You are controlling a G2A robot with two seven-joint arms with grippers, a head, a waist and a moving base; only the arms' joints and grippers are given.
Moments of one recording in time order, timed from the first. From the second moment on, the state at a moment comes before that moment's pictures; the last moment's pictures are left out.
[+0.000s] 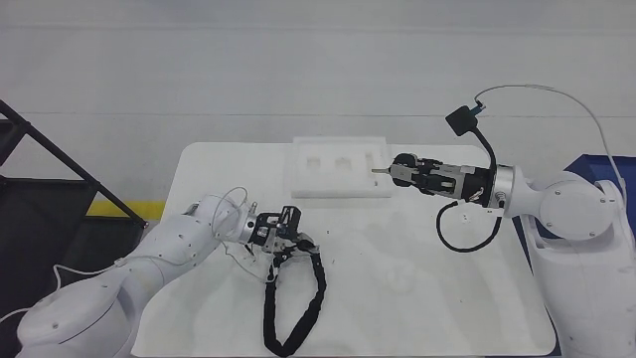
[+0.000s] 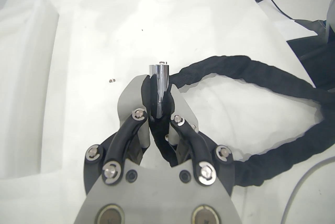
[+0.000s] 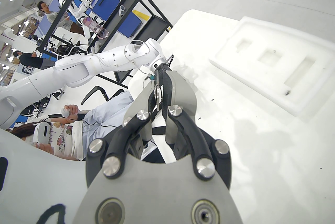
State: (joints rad) left arm 0.59 -1.11 -0.23 -0.77 1.70 -0.92 0.90; right arm -1.08 -1.12 1.49 -1.86 -0.08 -0.15 1.21
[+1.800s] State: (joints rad) left arm 0.71 -0.86 -0.60 -1.51 1.60 -0.53 0.77; right arm -1.16 -1.08 1.44 -2.10 -0.17 0.09 1.24
